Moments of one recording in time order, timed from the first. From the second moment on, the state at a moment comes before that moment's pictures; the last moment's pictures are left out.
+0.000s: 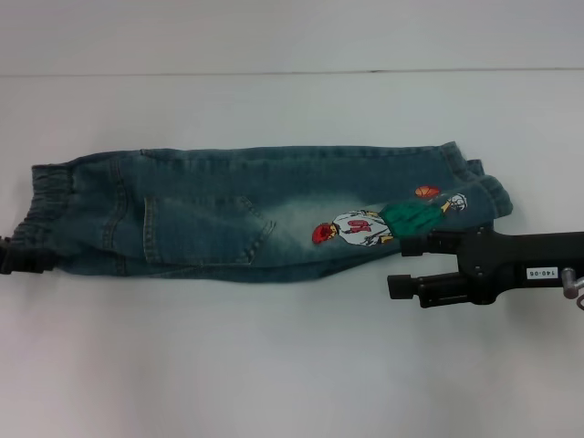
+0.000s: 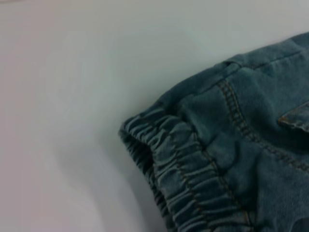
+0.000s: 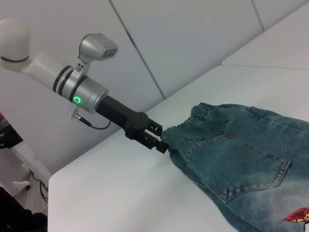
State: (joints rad) left arm -0.55 -2.02 0.57 0.94 2.66 1.39 -1.99; right arm 0.57 2.04 -0.65 -0.56 -2.12 -1.68 1.54
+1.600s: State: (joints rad) left arm -0.70 -1.98 0.58 1.11 2.32 1.80 -1.99; right arm 0.57 2.10 -0.54 -0.17 -1.65 -1.27 1.08
